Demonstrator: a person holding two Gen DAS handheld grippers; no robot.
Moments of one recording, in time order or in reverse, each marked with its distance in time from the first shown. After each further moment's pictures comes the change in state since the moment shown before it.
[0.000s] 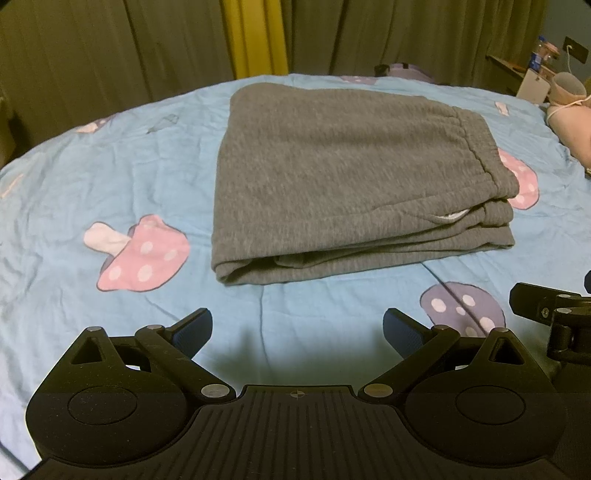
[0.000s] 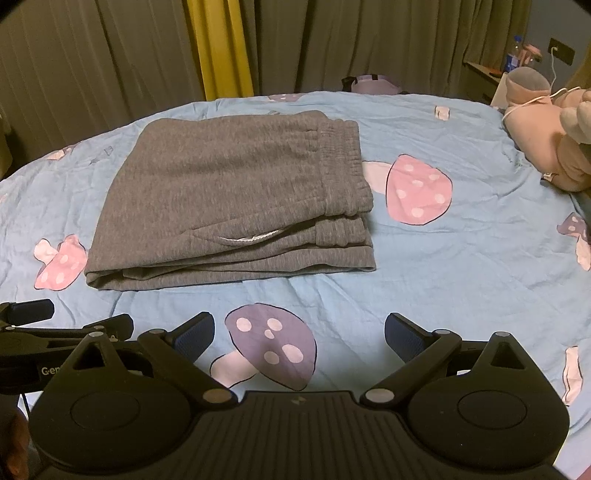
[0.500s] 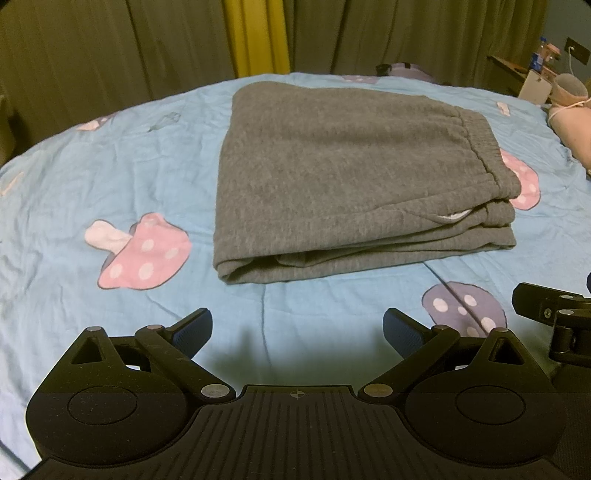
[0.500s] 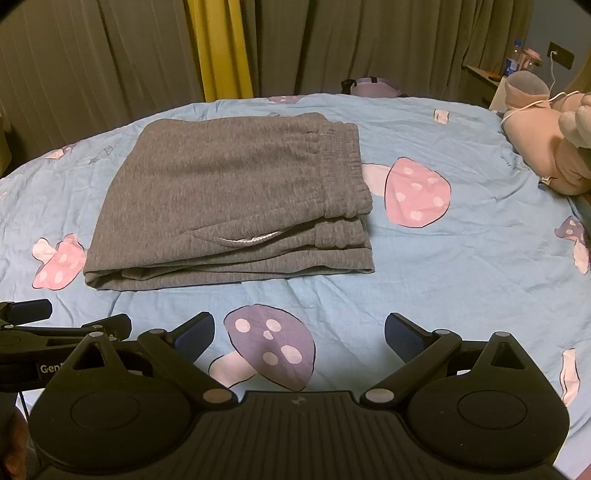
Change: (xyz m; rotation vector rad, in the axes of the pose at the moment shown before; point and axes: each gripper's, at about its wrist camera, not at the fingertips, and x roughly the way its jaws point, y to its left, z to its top) left arm 0.000 0.001 -0.001 -0.005 0.004 0.001; right arm -0.001 0.002 0.001 -0.006 -0.007 -0.008
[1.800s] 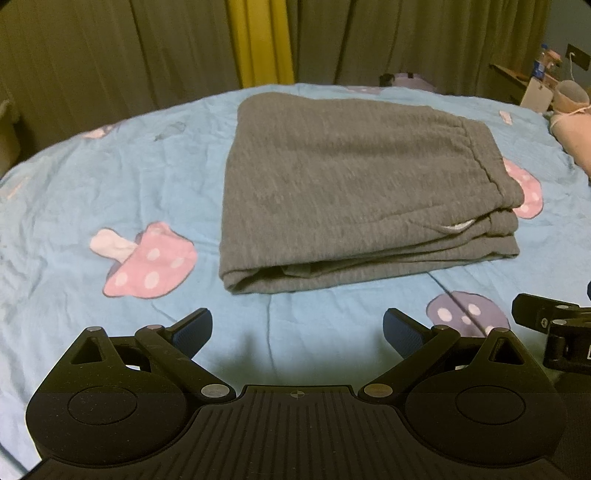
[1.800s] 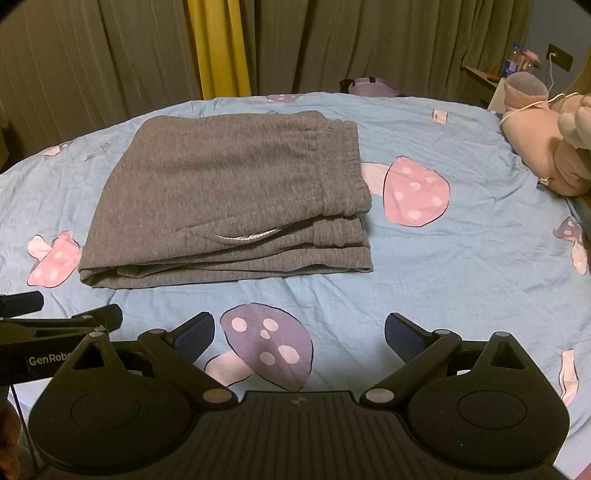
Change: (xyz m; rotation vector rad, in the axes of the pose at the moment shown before) left arm -0.001 0.003 0.002 0.002 -0.036 0.011; right arm 0.003 0.000 -0.001 -0.004 0.003 -0.012
